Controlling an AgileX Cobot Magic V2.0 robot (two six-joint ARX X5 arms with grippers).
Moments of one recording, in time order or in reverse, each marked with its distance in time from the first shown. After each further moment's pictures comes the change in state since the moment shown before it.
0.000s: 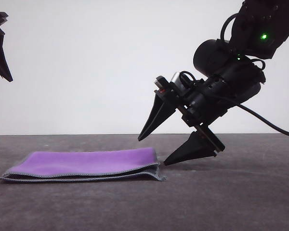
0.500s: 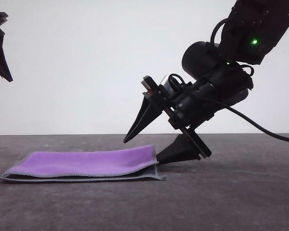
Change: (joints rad) left_arx 0.000 0.000 0.000 0.000 0.000 -0.003; right_arx 0.054 0.019 0.000 0.063 -0.026 0.079
